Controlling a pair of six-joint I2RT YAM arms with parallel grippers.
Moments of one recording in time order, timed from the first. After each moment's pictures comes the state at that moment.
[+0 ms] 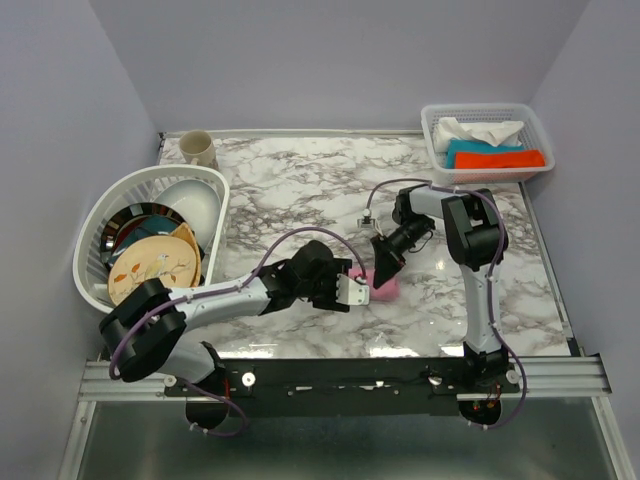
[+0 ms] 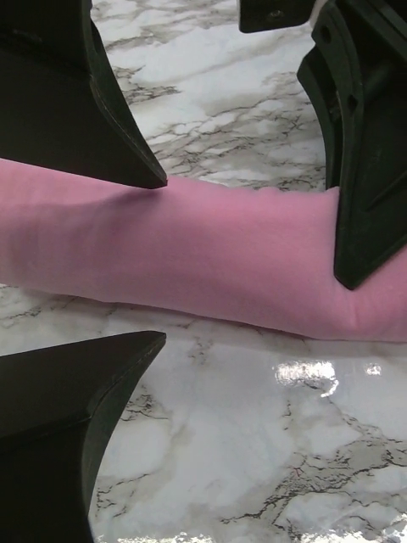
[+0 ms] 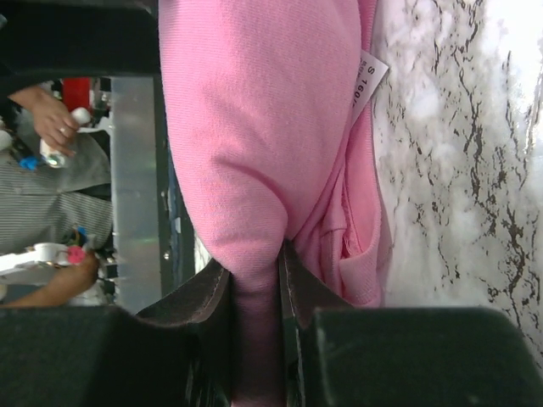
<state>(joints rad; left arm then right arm) -0.94 1.36 0.68 0.00 0.20 0.78 0.31 2.29 1.50 -1.40 -1.06 -1.17</state>
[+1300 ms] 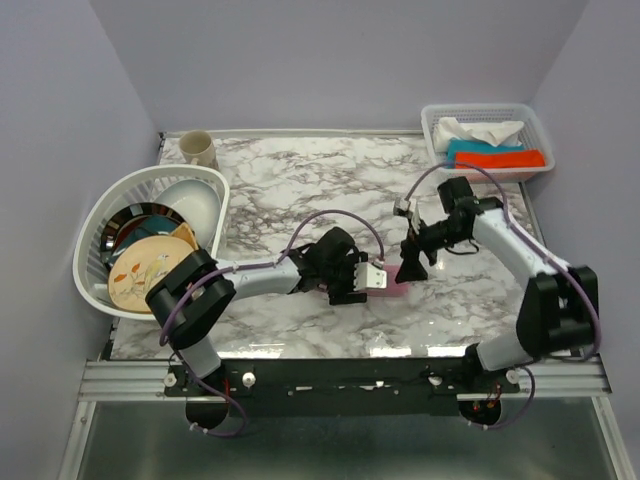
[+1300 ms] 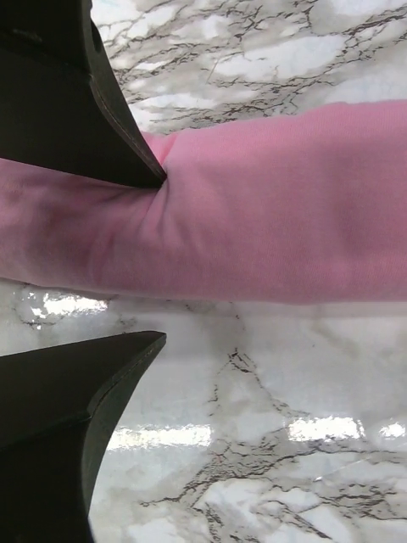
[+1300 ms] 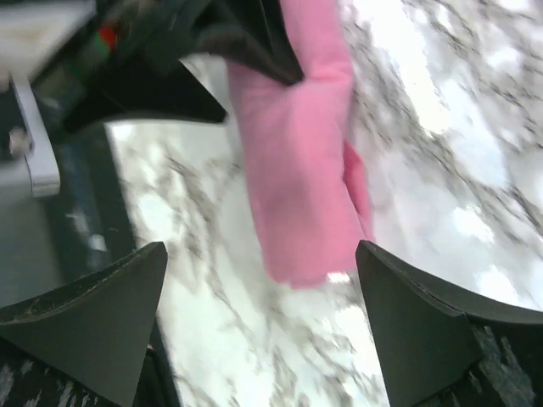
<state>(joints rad) -0.92 1.66 0.89 -0.06 0.36 0.66 0.20 1.57 1.13 -0.99 -0.90 -0.82</state>
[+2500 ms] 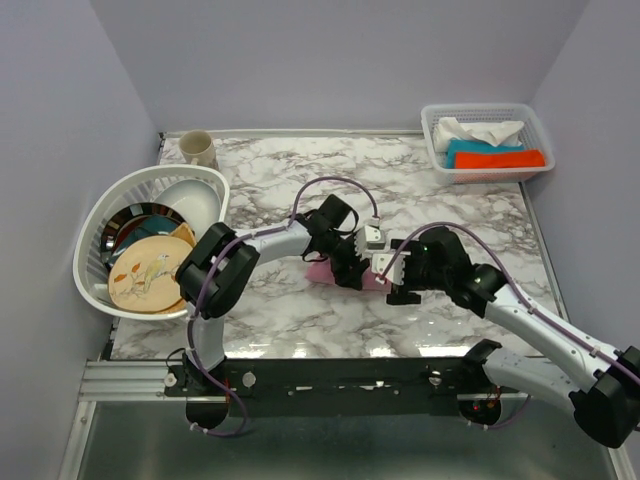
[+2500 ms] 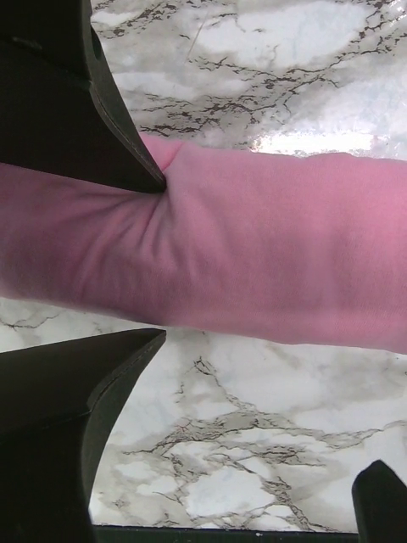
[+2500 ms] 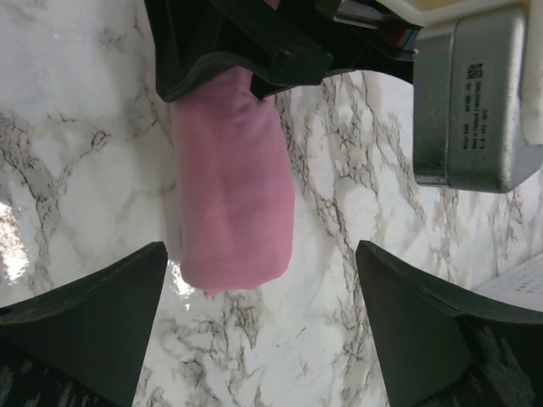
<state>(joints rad) -0.74 1.91 1.21 -0.30 0.74 0.48 0.64 0.96 0.66 -0.44 -0.22 -0.93</state>
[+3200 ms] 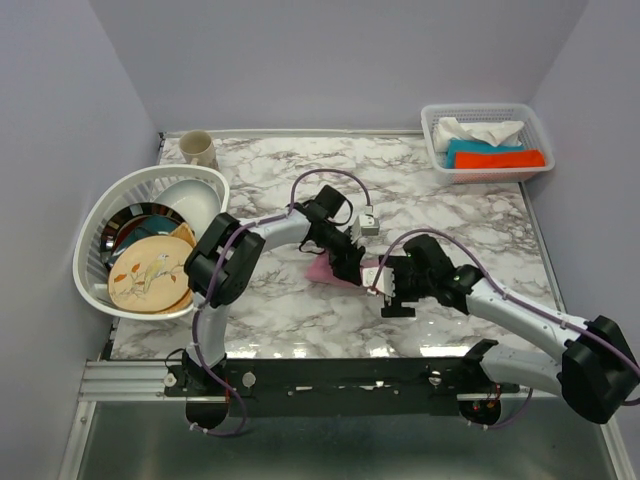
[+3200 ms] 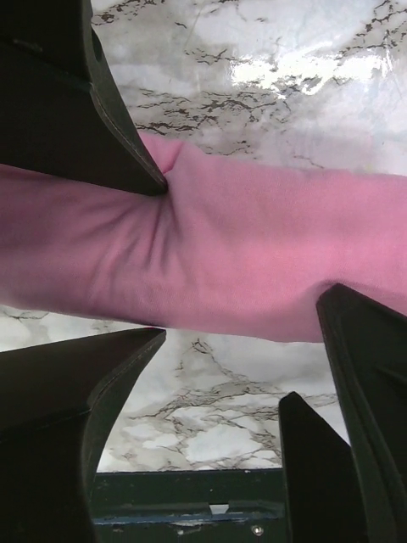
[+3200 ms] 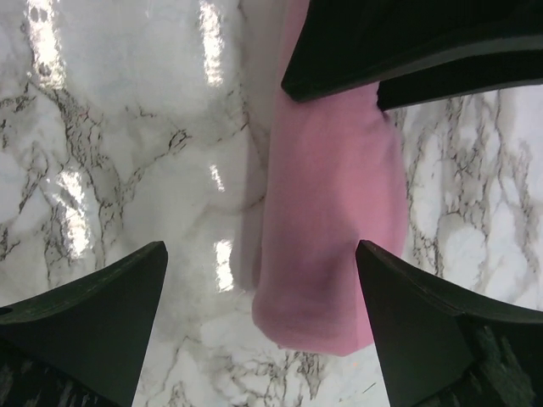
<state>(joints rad) -0.66 2.01 1.32 -0.40 0.91 0.45 0.66 1.11 0.58 -0.40 -0.32 -0.95</state>
